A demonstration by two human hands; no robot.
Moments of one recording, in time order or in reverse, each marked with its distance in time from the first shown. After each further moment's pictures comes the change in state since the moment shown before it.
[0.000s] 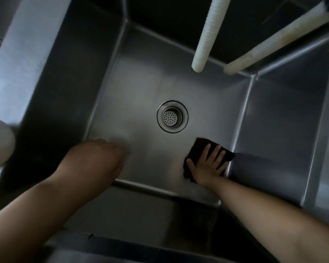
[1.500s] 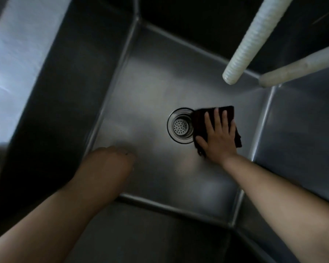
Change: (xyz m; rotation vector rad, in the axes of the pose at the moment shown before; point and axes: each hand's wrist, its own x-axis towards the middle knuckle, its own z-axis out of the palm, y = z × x) left_hand 0.040 -0.017 0.043 -0.019 0.067 0.038; right_hand 0.087 -0.038 -0.070 -0.235 0.462 -0.503
